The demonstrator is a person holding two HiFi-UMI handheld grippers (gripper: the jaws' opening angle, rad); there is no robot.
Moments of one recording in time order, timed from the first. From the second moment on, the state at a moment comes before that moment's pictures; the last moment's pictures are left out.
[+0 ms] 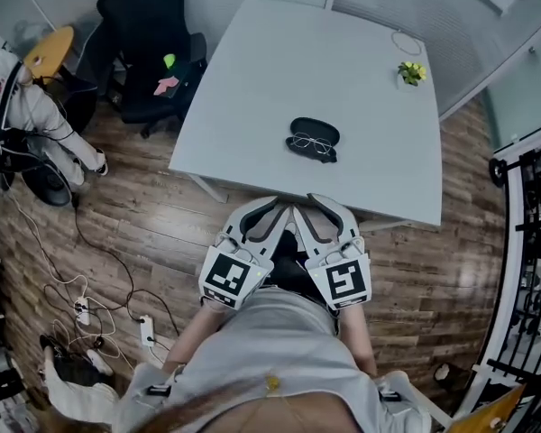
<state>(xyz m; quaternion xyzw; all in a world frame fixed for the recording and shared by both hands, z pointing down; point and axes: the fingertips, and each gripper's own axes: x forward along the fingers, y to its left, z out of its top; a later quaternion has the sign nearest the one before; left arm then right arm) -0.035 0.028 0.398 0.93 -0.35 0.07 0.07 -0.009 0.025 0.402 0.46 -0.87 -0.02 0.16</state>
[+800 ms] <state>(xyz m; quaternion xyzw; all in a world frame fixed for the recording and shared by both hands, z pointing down) 0.017 -0.107 0.400 0.93 -0.34 0.11 0.08 0.040 -0.110 0.406 0.45 -0.88 -0.01 0.17</state>
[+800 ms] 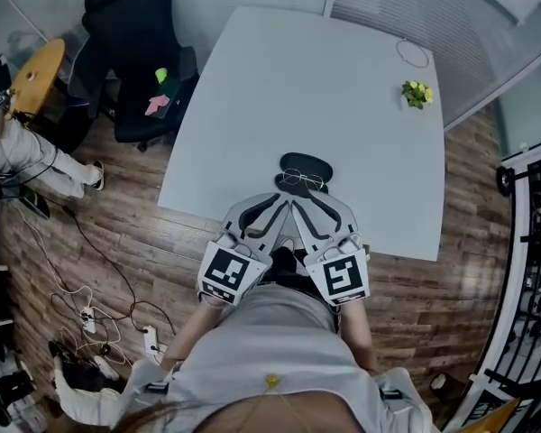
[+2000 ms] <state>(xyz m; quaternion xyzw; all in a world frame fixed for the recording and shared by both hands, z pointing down) 0.037 -0.195 0.413 0.95 -0.27 0.11 0.10 0.062 -0.191 0.441 0.49 -0.84 0.01 0.23</state>
